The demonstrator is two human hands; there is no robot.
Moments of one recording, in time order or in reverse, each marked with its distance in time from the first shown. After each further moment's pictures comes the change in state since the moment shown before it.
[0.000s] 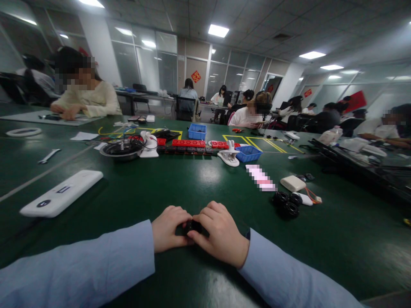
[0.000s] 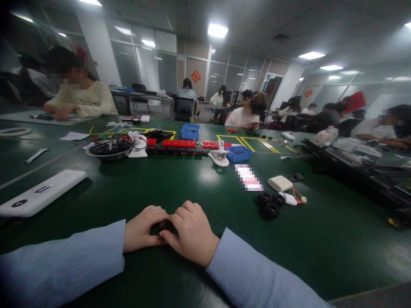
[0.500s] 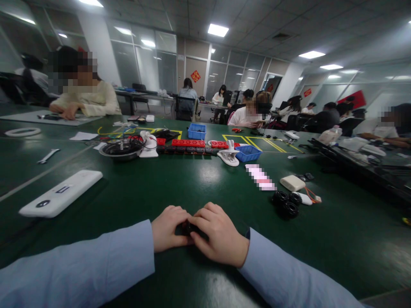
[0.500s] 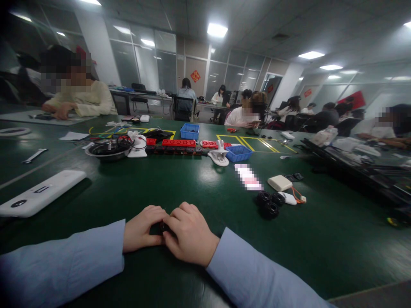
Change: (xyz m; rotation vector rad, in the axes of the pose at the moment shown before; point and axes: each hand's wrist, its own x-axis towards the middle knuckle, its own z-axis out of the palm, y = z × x) left_hand -0.001 0.003 -0.005 -0.032 -0.010 -0.004; right_hand 0.001 -0.001 -0.005 0.093 -0.070 -0.094
